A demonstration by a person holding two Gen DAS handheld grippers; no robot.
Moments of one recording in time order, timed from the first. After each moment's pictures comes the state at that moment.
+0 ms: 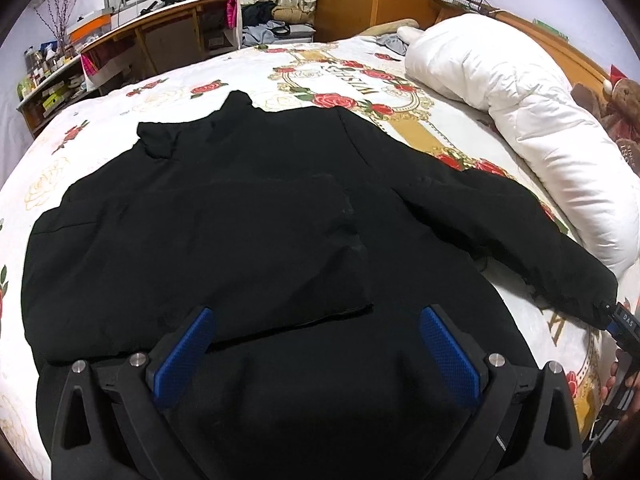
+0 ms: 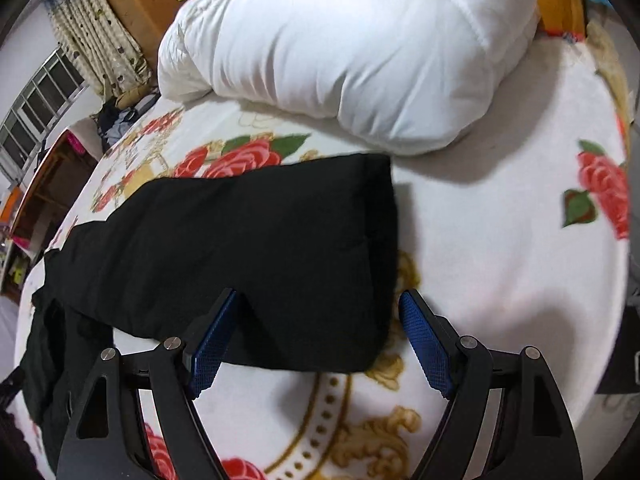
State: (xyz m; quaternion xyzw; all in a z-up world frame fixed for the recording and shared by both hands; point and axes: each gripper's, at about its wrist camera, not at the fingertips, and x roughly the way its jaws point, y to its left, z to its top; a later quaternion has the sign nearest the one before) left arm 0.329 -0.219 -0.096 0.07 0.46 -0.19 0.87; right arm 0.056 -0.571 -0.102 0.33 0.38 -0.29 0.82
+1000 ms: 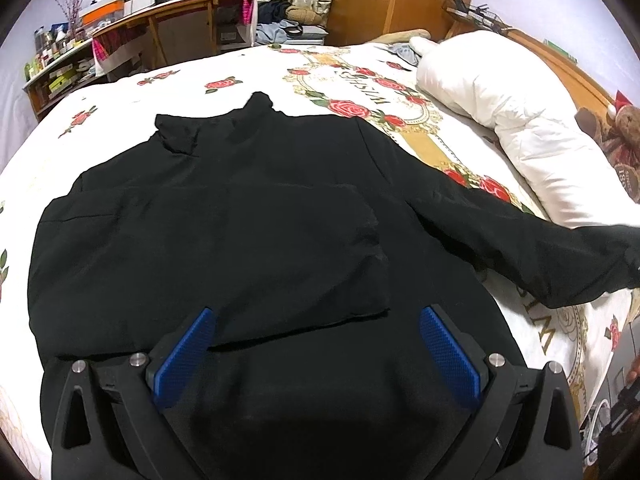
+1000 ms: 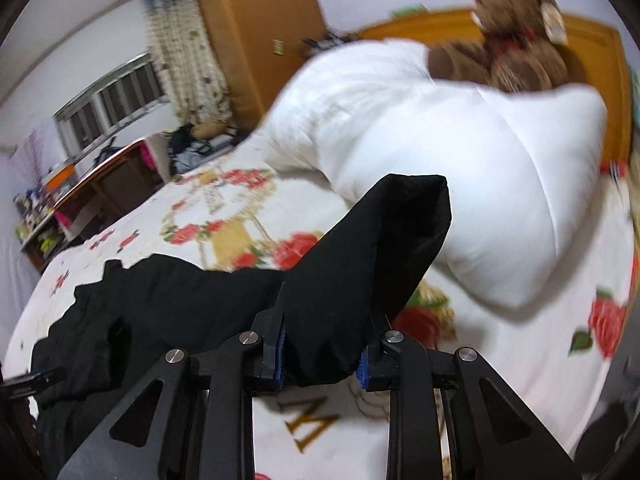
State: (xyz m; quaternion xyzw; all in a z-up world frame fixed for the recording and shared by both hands) left arm 0.334 -0.188 -0.080 0.04 0.46 -0.18 0.87; right arm 0.104 -0.501 0.020 0.19 0.27 -0.23 0.92
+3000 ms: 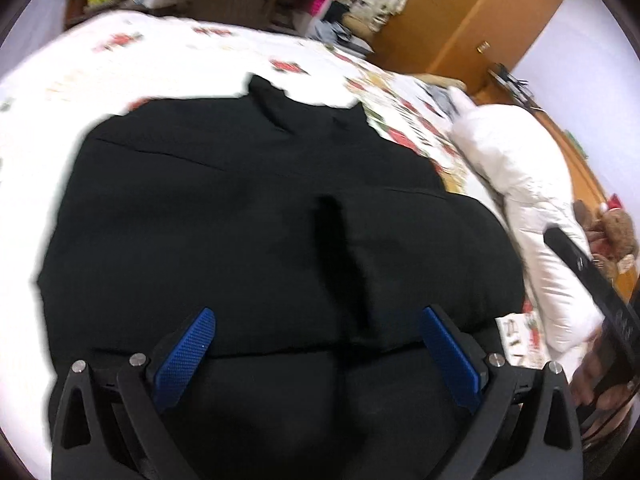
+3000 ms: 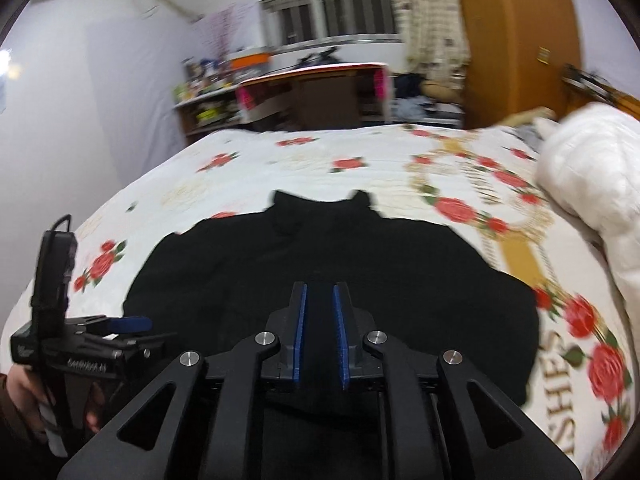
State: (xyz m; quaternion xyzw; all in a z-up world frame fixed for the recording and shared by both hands) left arm 0.380 -0.055 -0.102 -0.13 0.48 -0.20 0.84; right arm 0.296 -0.242 0.006 0.05 0.32 0.08 0.94
